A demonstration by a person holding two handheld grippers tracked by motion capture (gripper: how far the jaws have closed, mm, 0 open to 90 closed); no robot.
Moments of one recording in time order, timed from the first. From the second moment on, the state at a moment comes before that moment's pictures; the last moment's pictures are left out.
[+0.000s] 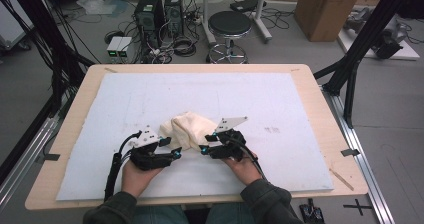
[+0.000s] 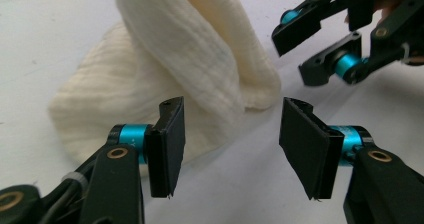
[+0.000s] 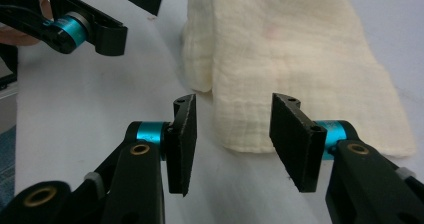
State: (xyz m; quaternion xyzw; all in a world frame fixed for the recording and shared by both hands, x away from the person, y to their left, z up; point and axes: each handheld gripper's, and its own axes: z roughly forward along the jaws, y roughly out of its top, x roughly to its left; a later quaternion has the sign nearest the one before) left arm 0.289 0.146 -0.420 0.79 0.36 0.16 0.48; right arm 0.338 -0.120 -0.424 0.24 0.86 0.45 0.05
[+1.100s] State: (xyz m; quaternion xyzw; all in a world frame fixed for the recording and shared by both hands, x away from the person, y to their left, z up) left arm 0.320 0.122 -0.427 0.79 0.41 0.11 0.45; right arm 0.360 -0.110 -0.439 0.25 0.87 0.43 0.04
